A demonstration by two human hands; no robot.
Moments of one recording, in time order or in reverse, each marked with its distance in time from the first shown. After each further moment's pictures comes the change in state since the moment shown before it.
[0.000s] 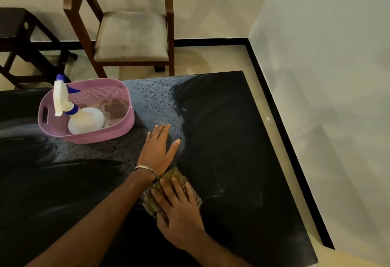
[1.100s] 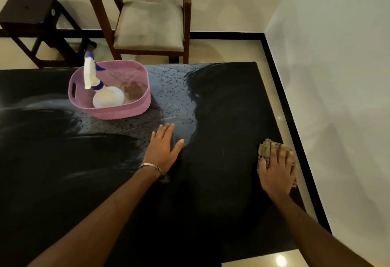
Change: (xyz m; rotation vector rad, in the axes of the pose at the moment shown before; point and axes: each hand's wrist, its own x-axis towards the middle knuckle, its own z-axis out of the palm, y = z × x) left_hand -0.060 -0.014 0.003 -0.025 0.017 -0.078; right_hand -0.060 0.210 -0.052 -0.029 0.161 0.832
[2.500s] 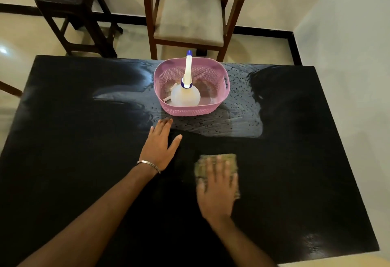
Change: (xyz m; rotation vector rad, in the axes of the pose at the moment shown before) left_hand -0.032 -0.186 -0.143 -0.015 0.017 -0.050; right_hand -0.219 -0.330 0.067 -0.046 -0.130 -0.322
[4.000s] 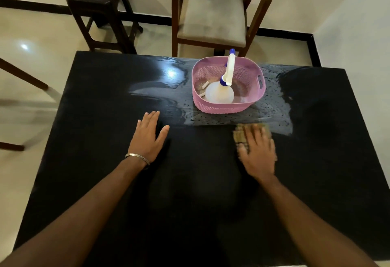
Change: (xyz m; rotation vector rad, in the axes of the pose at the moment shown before) left_hand -0.020 -0.103 -0.070 -0.029 0.102 -0.086; right_hand 0.100 0.017 -0.031 -0.046 0.041 -0.065
